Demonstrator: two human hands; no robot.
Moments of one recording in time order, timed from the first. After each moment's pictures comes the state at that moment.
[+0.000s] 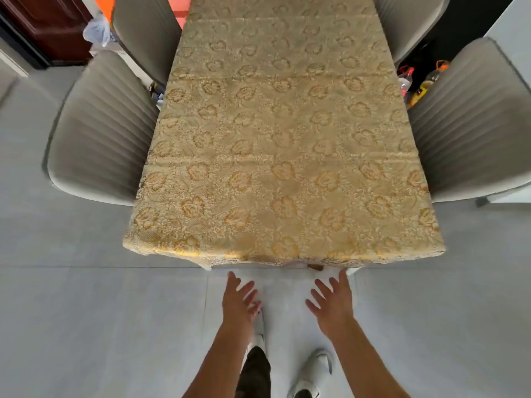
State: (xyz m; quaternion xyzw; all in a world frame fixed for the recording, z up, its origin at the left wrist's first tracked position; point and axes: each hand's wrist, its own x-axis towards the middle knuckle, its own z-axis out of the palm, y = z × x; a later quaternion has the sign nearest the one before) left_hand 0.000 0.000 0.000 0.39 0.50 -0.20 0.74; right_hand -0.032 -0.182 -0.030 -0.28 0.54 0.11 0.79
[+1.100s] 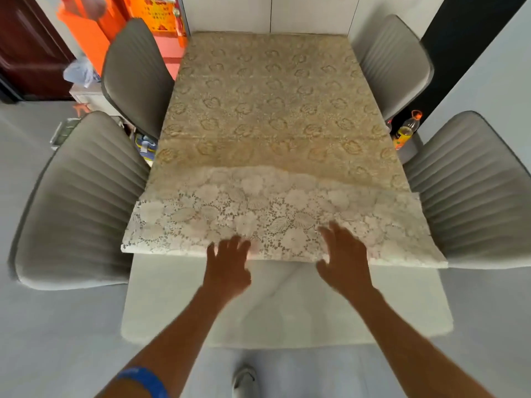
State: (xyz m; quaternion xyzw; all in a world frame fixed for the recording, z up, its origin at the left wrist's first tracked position) left_hand 0.252 0.027 0.031 0.97 -0.17 -0.15 0.03; right_hand 0.197 -0.223 0.046 -0.99 0.10 0.02 0.11
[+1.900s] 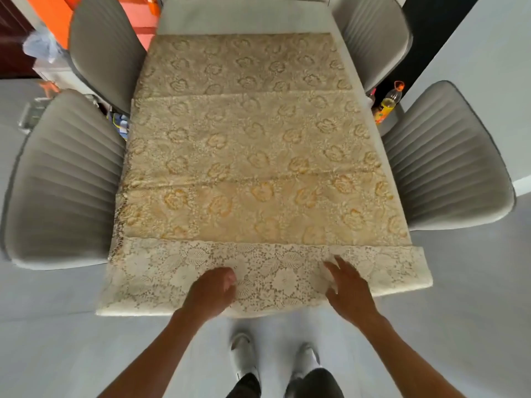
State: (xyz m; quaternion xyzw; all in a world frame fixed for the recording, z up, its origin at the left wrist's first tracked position) left_hand 0.173 0.064 0.013 0.91 -0.14 -0.33 0.20; right_hand 0.065 -0.240 0.017 -0.95 0.16 0.20 0.19
